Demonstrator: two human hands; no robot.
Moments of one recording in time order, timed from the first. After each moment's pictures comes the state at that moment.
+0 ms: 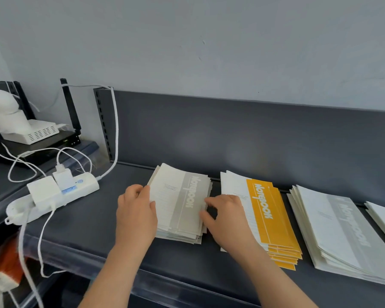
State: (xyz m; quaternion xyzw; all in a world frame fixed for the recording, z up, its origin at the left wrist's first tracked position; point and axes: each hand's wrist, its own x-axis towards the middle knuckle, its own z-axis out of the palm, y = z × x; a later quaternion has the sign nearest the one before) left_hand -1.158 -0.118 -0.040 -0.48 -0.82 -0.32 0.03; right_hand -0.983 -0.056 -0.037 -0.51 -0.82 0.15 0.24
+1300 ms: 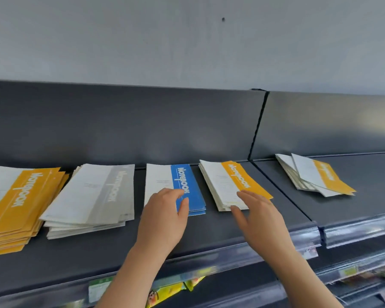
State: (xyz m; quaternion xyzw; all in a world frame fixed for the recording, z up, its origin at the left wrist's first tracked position) left_hand -0.648 -0.088 -0.040 -0.73 -0.57 -0.37 -0.12; right_hand -0.456 -0.127 -0.029 -0.71 -0.65 -0.01 0.26
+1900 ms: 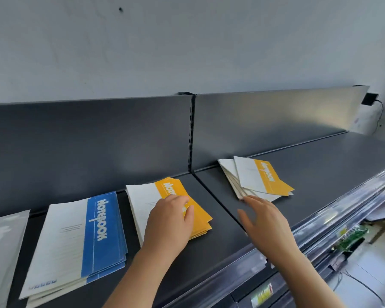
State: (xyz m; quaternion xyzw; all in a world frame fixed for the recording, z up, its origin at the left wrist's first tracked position) left_hand -0.473 -0.019 -0.037 -0.81 -0.47 -0.32 -0.14; right_hand -0.287 -0.100 -0.038 -0.80 -0.53 -0.04 0.25
